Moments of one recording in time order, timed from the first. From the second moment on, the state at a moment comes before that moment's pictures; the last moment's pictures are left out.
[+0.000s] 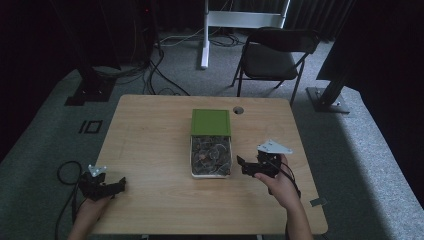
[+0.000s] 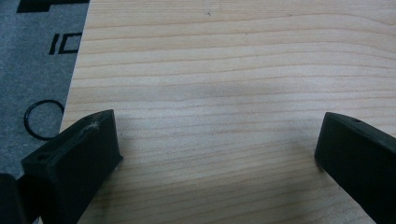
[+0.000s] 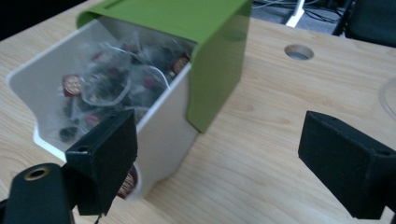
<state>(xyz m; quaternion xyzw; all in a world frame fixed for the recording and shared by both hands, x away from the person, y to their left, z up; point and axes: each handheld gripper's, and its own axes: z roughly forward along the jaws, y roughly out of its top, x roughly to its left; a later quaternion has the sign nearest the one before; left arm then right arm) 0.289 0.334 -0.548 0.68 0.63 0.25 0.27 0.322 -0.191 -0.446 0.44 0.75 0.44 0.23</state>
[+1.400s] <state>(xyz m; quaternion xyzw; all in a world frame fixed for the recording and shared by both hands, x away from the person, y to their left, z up) 0.289 0.334 -0.548 0.68 0.63 0.25 0.27 0.336 -0.111 -0.441 0.37 0.78 0.46 0.19</state>
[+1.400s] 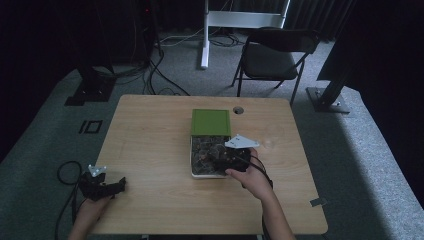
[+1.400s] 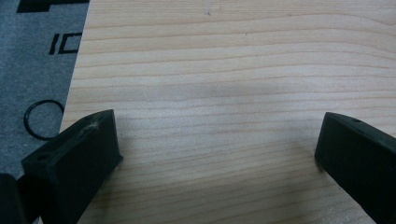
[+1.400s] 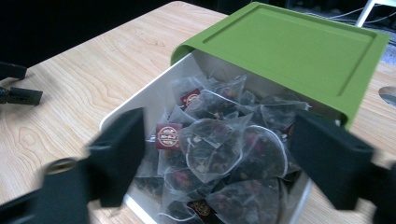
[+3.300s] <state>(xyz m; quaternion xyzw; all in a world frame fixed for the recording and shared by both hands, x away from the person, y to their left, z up) 0.289 0.334 -0.548 0.69 0.63 0.25 0.27 0.341 -0.102 -0.437 0.37 0.79 0.46 0.19</state>
